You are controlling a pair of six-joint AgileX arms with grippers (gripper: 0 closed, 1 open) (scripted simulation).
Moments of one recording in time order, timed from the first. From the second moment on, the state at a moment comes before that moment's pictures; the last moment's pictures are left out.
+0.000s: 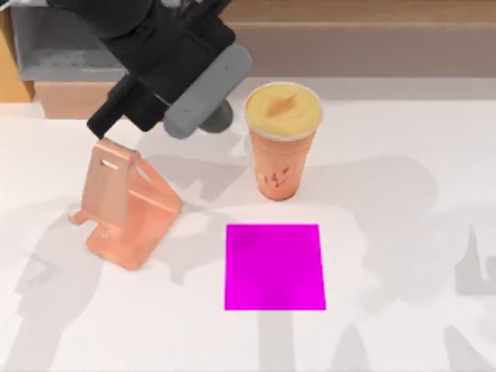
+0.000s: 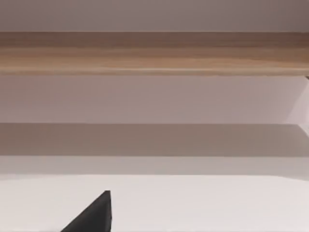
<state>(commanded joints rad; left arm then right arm) -0.50 1.80 1.74 -1.15 0.19 1.92 0.00 0.00 0.00 0.00 0.00 0.00</state>
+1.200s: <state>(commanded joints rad) -0.81 2.21 1.67 -1.04 -0.01 2.37 0.00 0.00 0.00 0.00 0.00 0.00</state>
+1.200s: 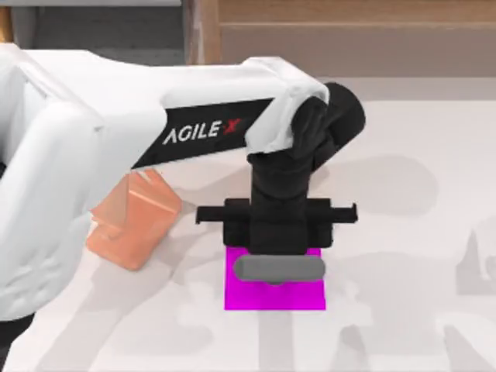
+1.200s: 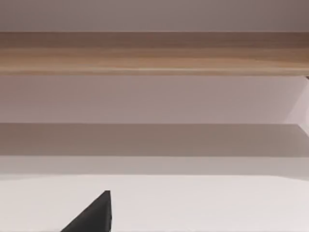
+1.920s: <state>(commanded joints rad) -0.81 2.22 1.67 -1.03 -0.01 2.37 0.00 0.00 0.00 0.00 0.00 0.00</state>
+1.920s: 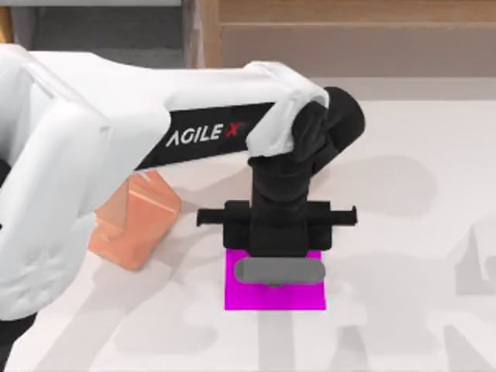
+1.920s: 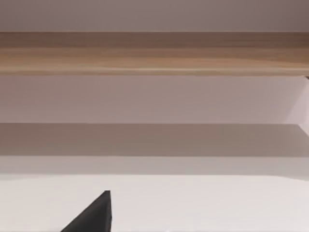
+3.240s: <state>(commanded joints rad) -0.86 2.08 1.64 -0.98 -0.05 2.24 0.00 0.00 0.00 0.00 0.00 0.00</state>
